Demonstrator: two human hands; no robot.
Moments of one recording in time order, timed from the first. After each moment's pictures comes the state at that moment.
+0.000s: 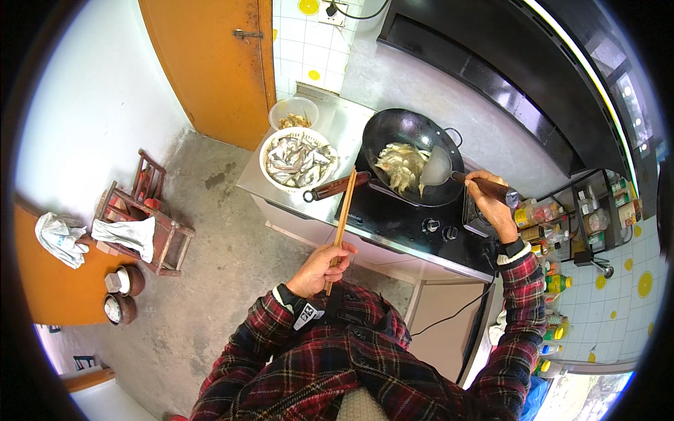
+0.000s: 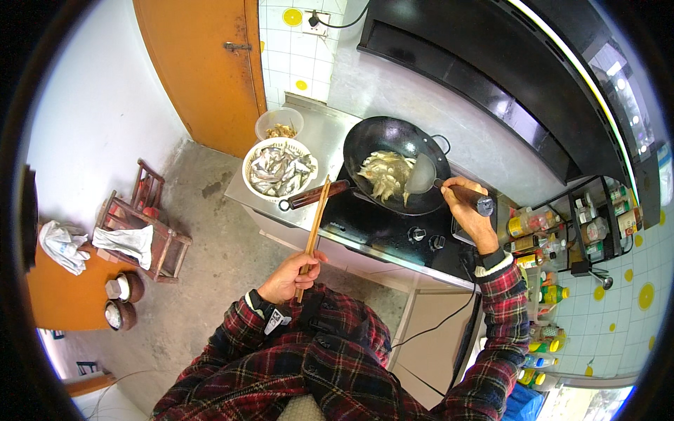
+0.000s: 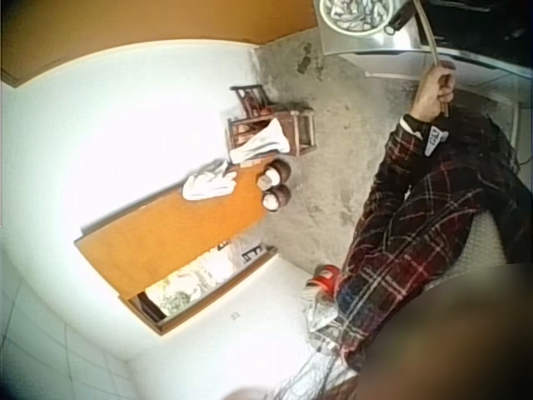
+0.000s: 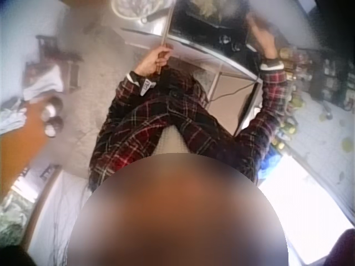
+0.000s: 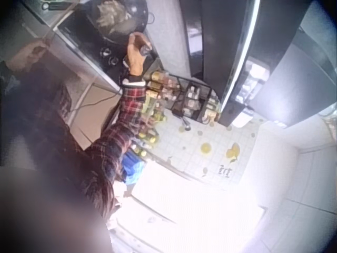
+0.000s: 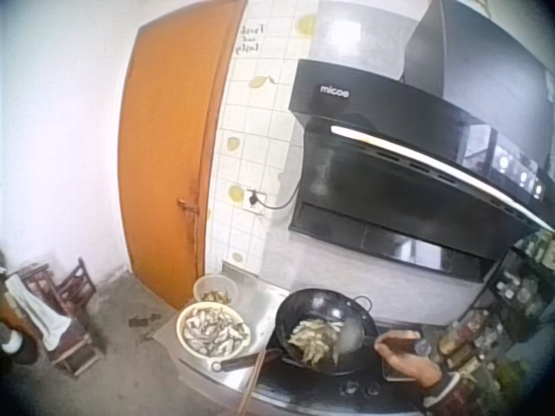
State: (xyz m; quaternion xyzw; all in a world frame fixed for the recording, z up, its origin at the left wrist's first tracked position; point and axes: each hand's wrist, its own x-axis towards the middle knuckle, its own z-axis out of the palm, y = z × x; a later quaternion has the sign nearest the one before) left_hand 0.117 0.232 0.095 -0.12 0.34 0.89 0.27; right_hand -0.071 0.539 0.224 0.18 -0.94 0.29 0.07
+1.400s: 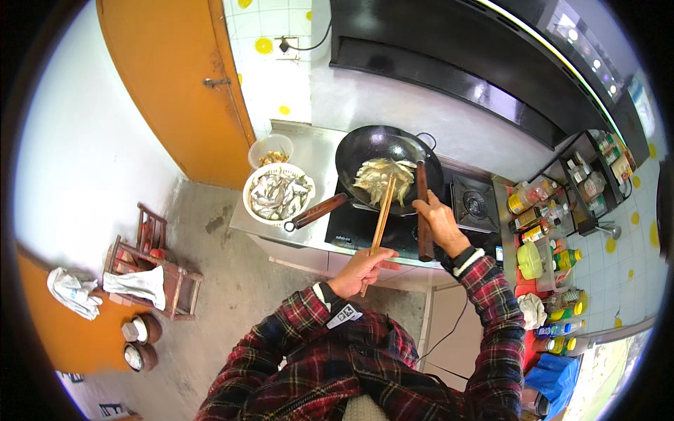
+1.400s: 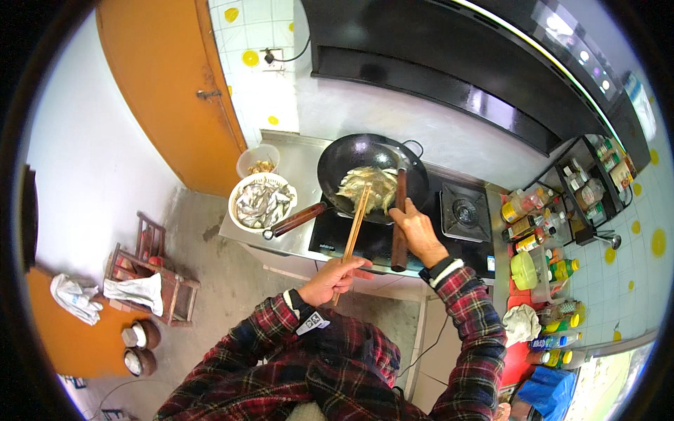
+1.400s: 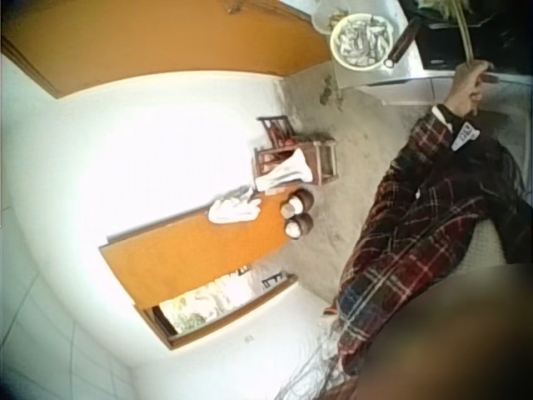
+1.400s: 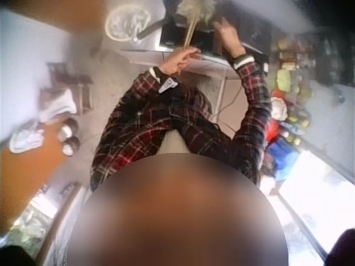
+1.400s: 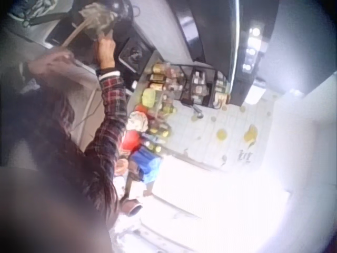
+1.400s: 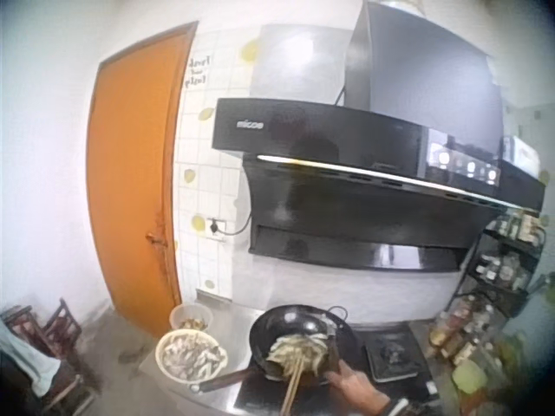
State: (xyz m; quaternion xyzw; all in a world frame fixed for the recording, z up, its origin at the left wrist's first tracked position) left_hand 0.060 0.314 0.107 -0.01 0.42 0.84 0.35; right_hand -0.043 0.533 0.148 0.33 -0.92 0.12 0.16
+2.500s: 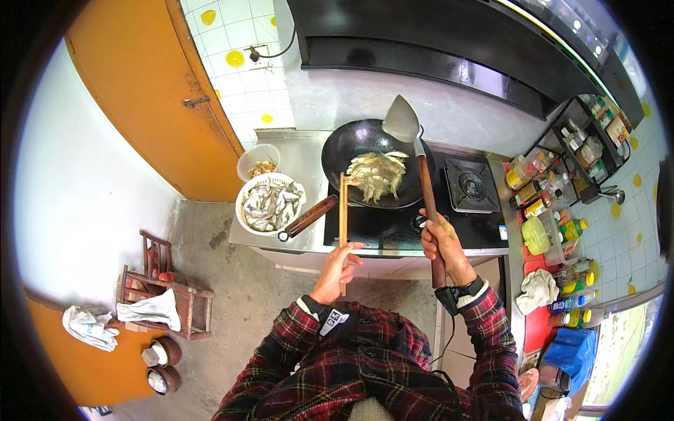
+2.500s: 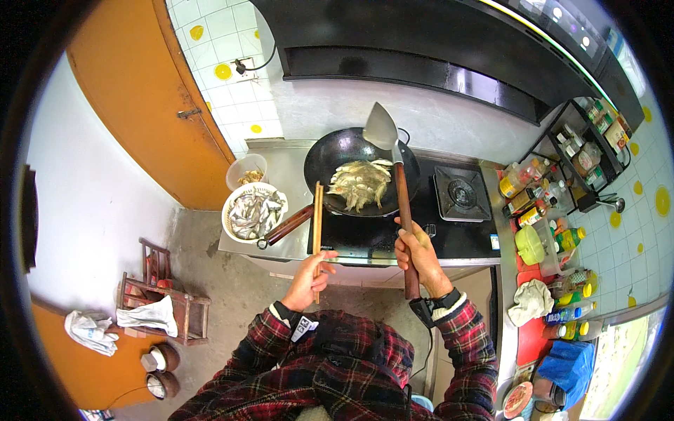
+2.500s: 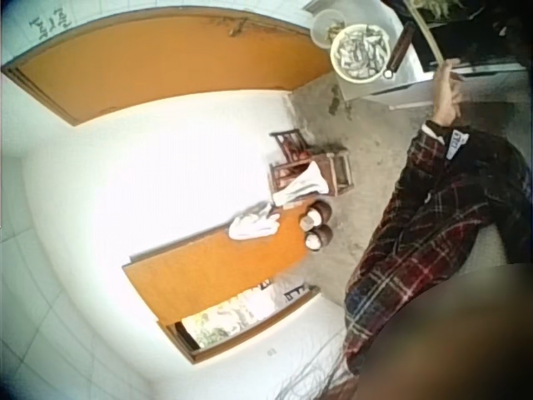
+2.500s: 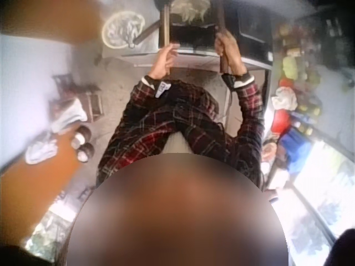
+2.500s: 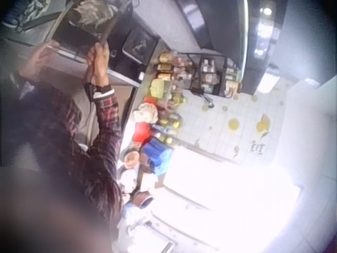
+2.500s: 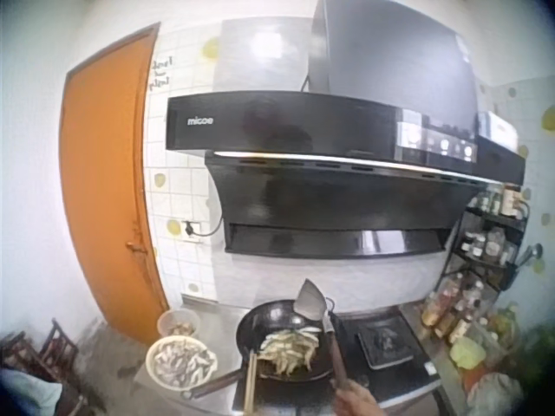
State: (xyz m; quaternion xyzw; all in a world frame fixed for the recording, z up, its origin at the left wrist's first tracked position) left_hand 0.065 0.283 0.095 -0.09 0.47 0.85 0.24; right_hand 0.028 0.539 0.139 -0.07 -0.57 0.80 -0.15
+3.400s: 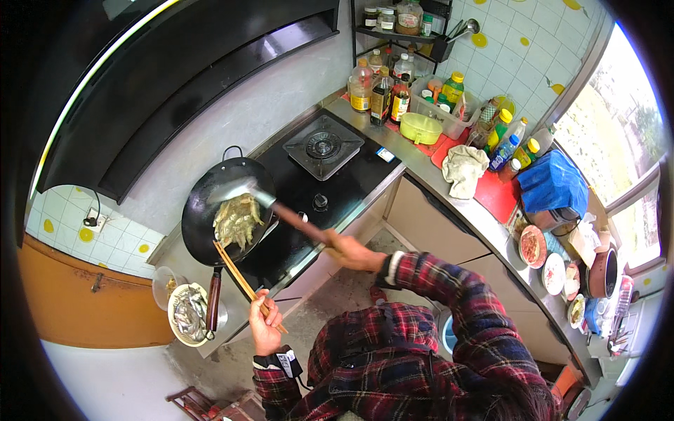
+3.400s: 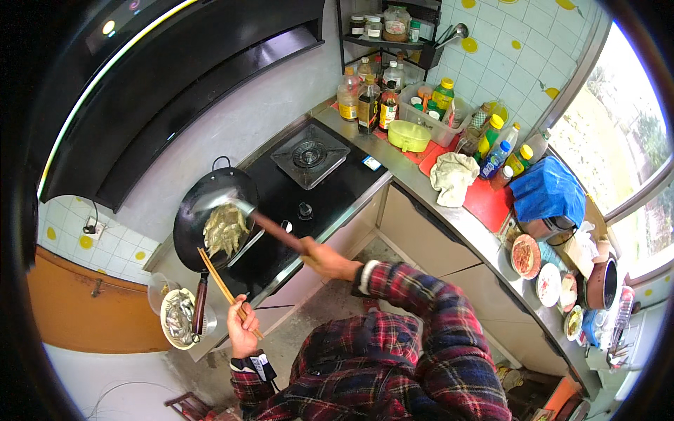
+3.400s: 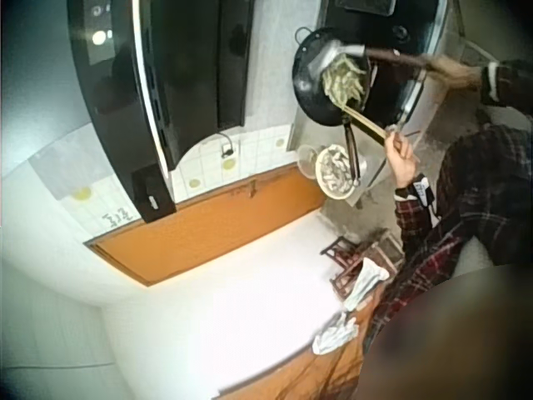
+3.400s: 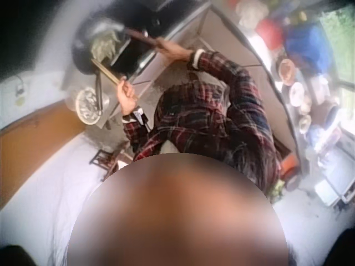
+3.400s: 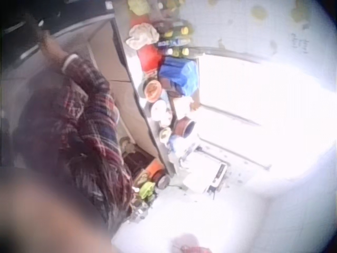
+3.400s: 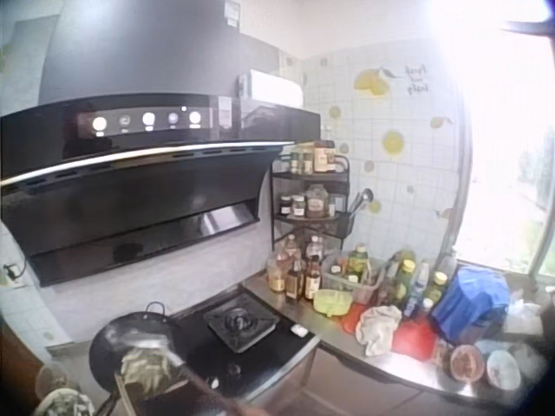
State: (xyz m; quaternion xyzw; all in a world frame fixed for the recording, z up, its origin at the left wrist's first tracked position) left_hand 0.053 0.315 0.094 -0.10 0.45 0.84 0.29; right_hand 0.086 0.599 0.040 0.00 -0.86 0.51 0.06
